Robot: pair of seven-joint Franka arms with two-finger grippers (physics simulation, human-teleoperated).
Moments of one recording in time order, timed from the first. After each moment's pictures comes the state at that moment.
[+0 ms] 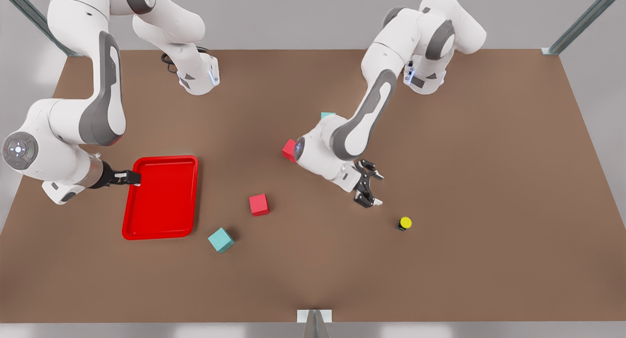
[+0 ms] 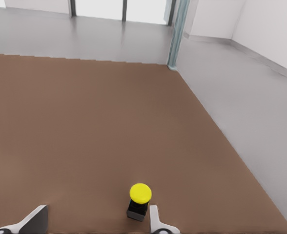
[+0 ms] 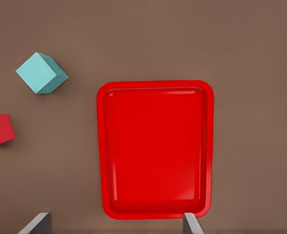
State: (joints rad) left arm -0.87 0.74 0.24 -1.18 0.59 1.49 -2.23; right arm -0.06 0.29 0.04 -1.49 -0.01 1.64 -0.05
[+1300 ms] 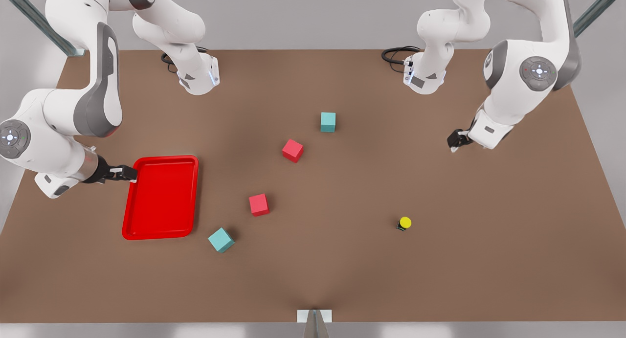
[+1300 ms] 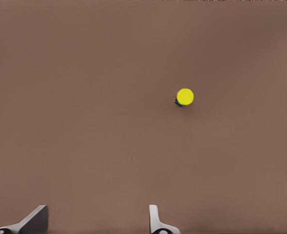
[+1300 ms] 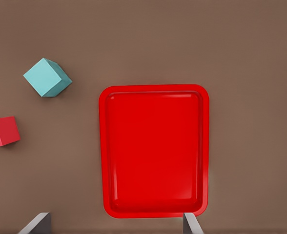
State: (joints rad) left arm -0.03 -0.13 -0.11 -1.95 0.03 1.83 -0.27; right arm -0.06 0.25 0.04 -1.48 -0.01 1.63 -0.05
